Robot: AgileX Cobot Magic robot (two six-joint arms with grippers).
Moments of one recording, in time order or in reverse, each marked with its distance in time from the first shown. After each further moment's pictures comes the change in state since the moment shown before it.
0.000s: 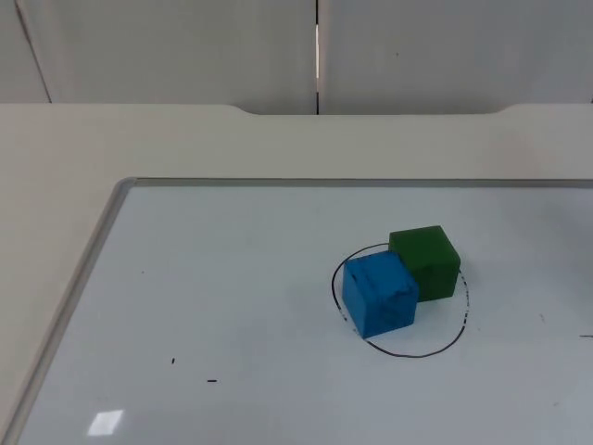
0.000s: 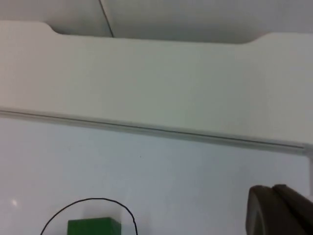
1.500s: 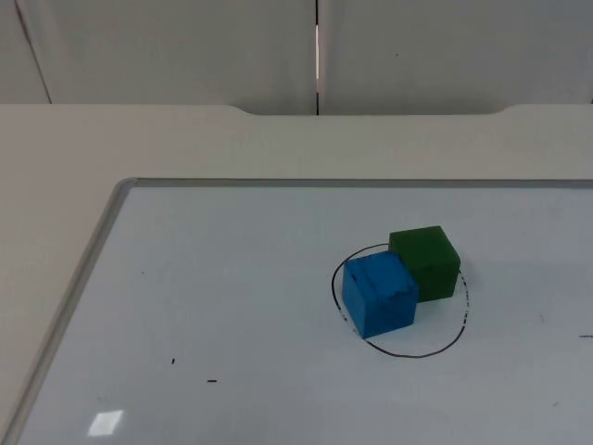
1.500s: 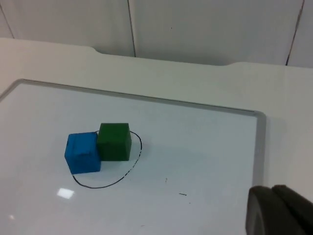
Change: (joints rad) right arm 0.000 -1.269 0.396 -0.001 0.585 -0.079; left arm 0.000 0.000 0.000 0.000 0.000 0.000
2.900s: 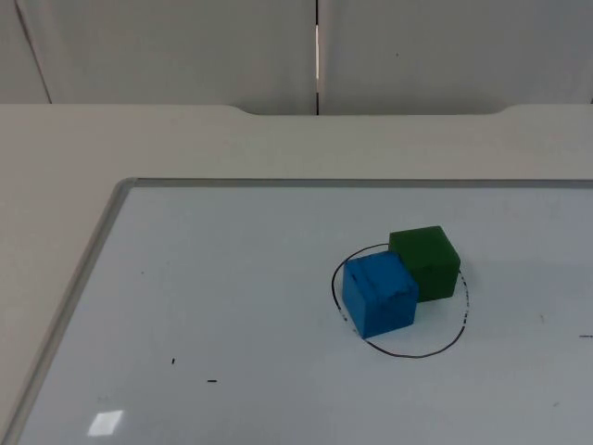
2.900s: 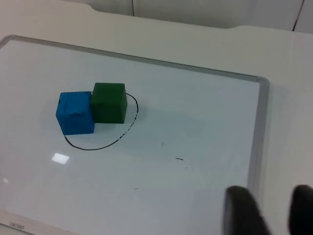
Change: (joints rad) right arm 0.000 -0.011 0.058 -0.002 0.047 -0.040; left arm 0.000 0.000 0.000 0.000 0.000 0.000
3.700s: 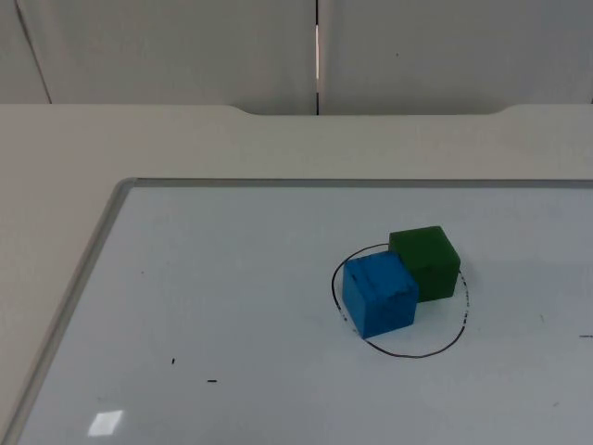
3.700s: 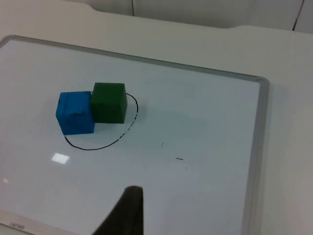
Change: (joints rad) right arm 0.000 0.000 0.000 0.000 0.000 0.000; left arm 0.000 0.000 0.000 0.000 0.000 0.000
